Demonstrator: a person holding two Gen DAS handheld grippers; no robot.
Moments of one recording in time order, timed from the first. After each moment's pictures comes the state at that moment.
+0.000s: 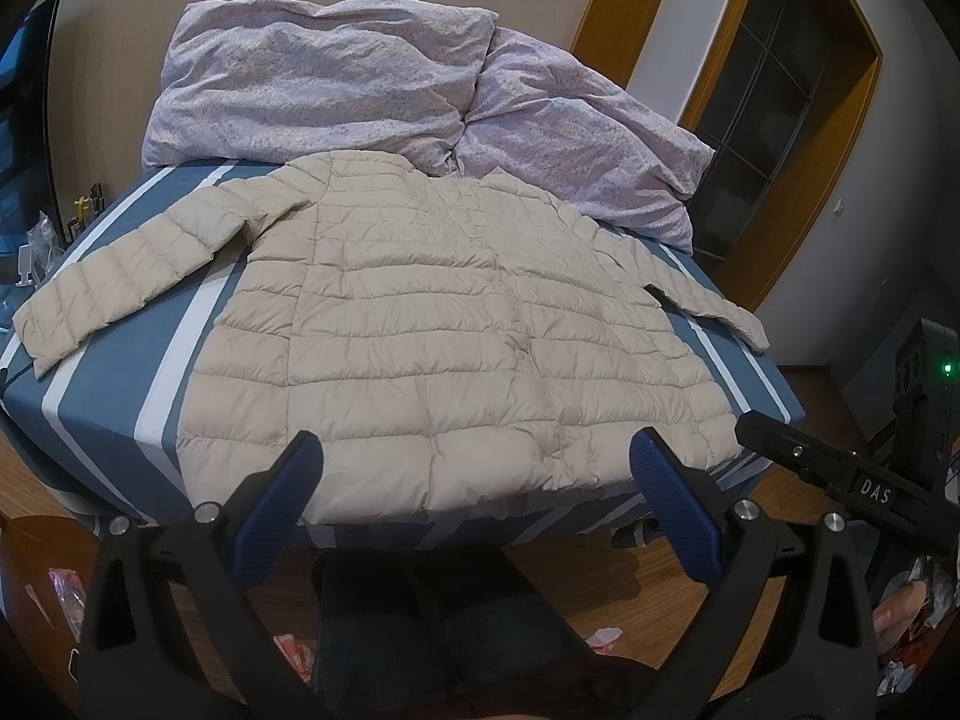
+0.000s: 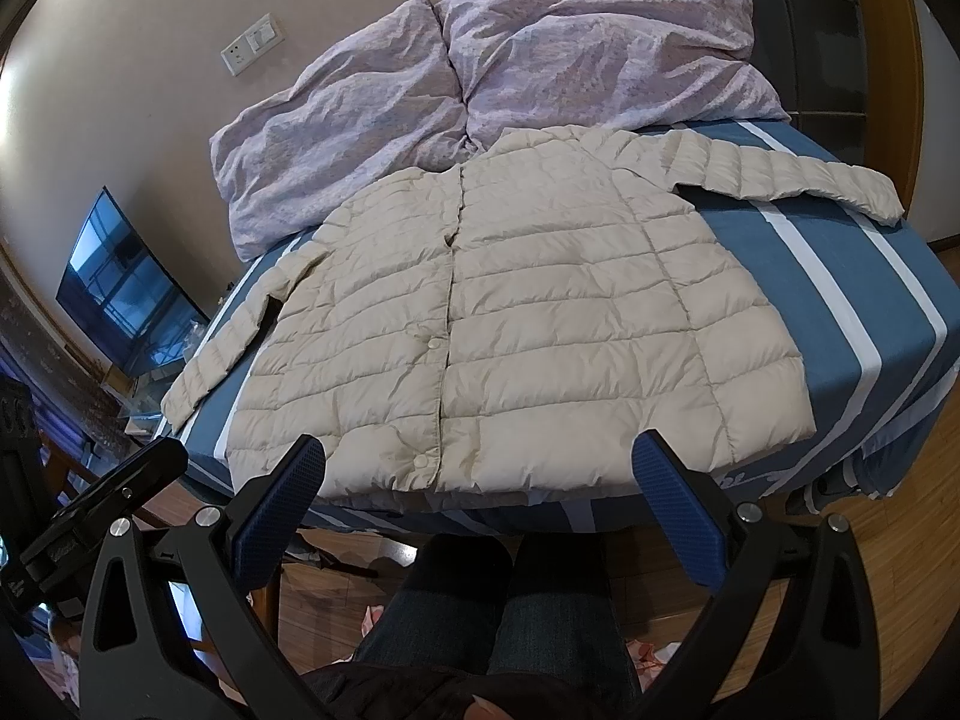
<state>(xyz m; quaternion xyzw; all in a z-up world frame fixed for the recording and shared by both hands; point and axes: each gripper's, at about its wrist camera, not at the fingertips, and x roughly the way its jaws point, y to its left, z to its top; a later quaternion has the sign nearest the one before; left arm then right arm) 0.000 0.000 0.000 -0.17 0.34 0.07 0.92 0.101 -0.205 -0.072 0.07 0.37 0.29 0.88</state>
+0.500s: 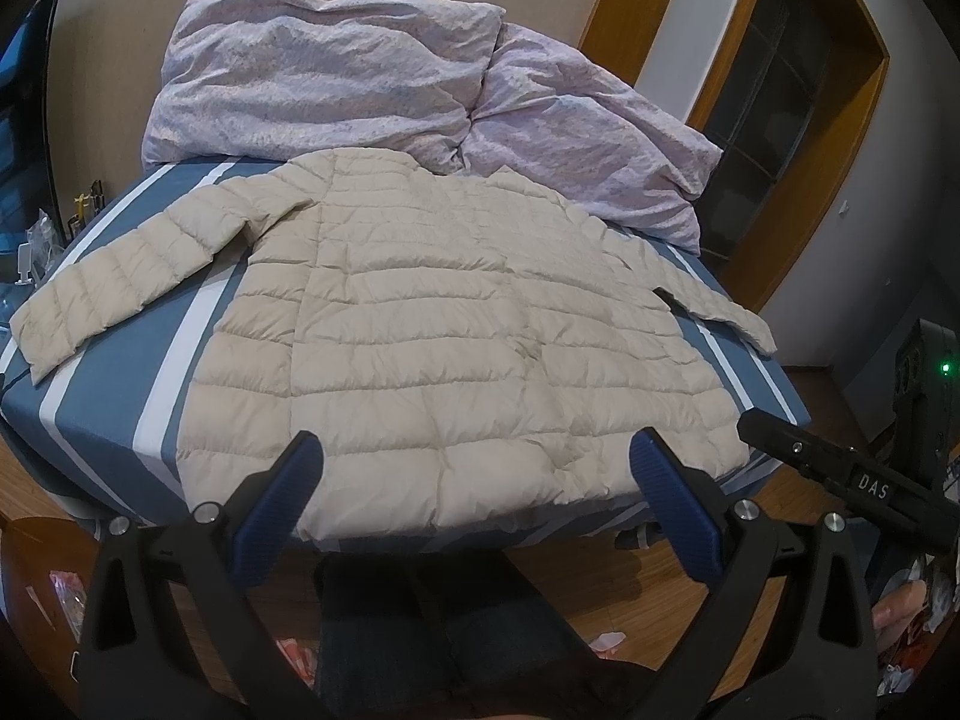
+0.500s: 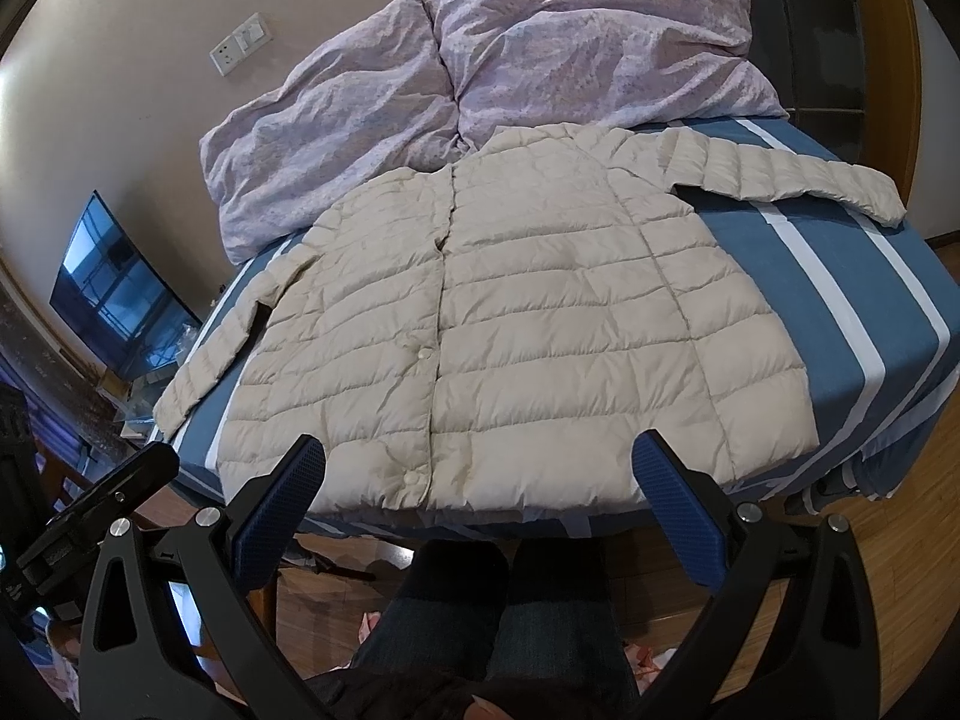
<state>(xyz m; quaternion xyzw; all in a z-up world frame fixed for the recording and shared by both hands) 0.014 0.009 -0.001 -0.18 0.35 0.07 0.92 0.124 -0.200 -0.076 0.07 0.38 0.27 0.88</state>
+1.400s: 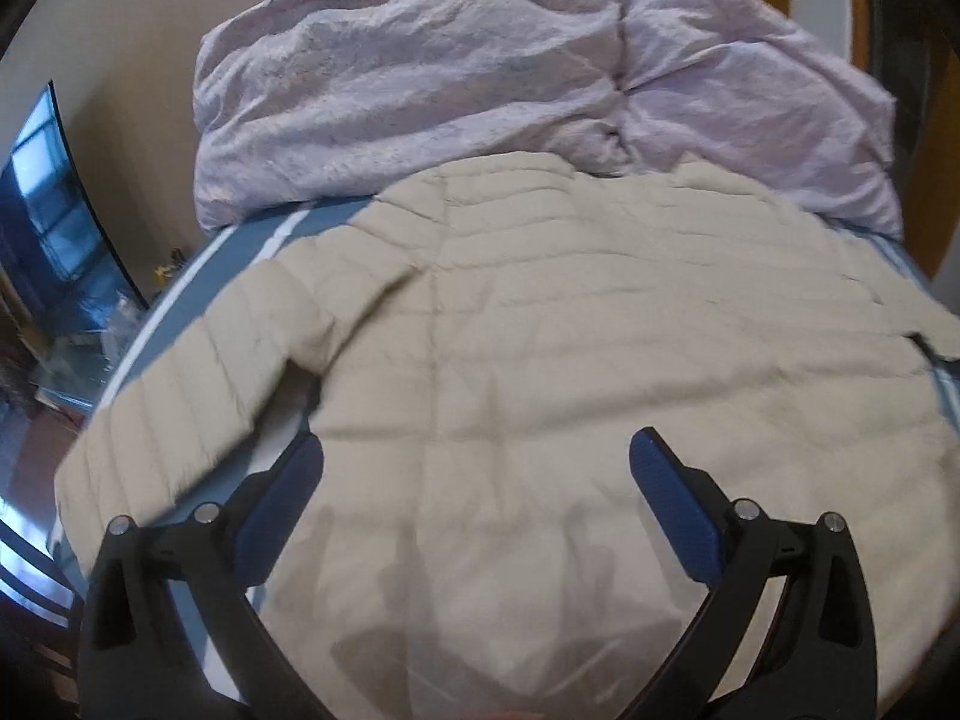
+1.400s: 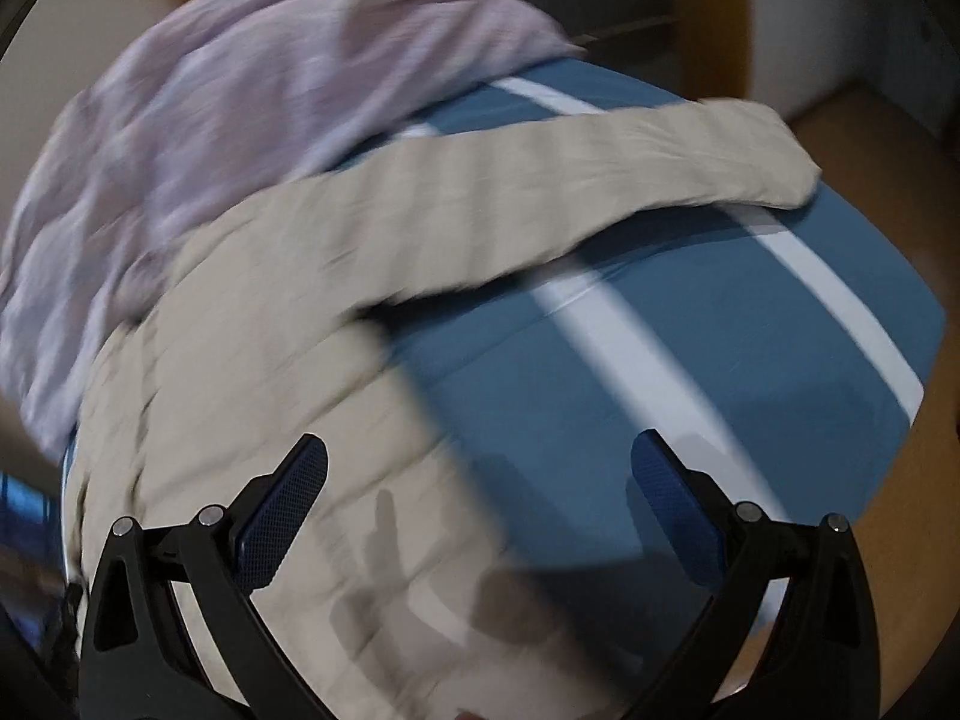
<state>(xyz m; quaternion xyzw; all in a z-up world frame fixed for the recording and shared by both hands) 0.208 0.113 -0.060 -0.05 0.40 0.25 0.88 0.381 -0.310 -0.132 0.19 0.45 0.02 0.87</state>
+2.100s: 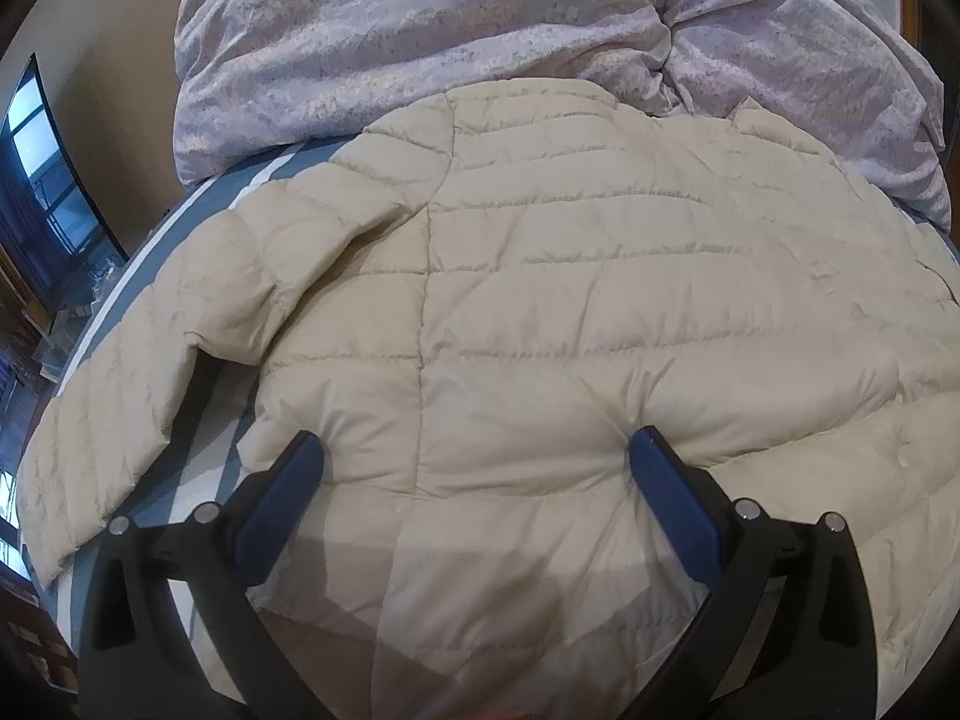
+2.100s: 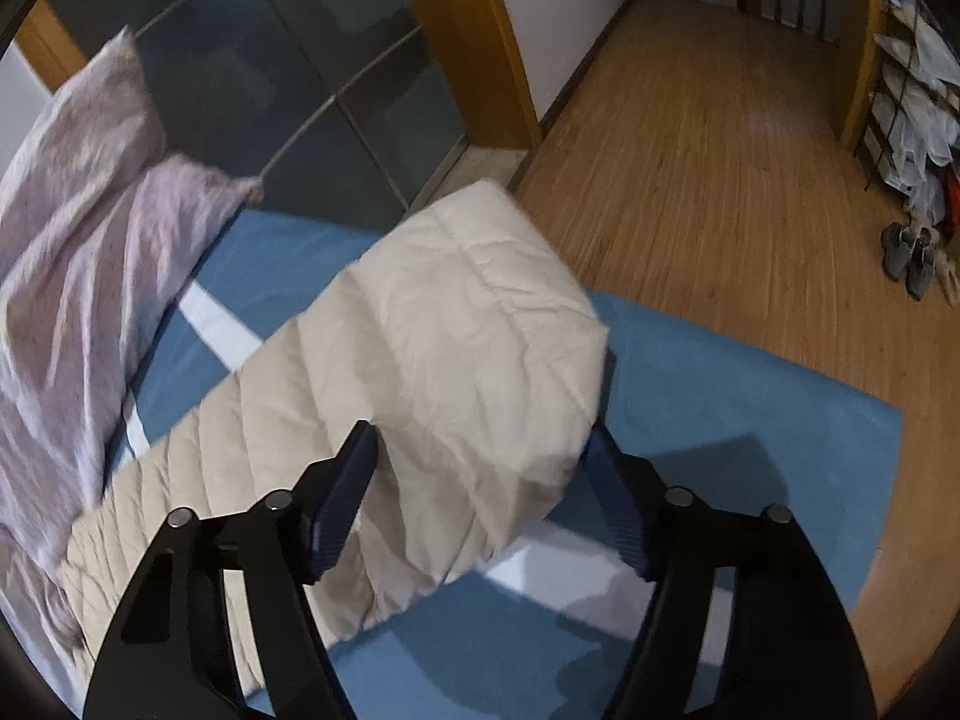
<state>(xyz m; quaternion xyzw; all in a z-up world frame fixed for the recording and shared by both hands) 0.250 0.142 -0.116 -0.07 0.44 0.26 0.86 0.468 -0.474 -0.153 0.32 0.40 -0.18 0.84</state>
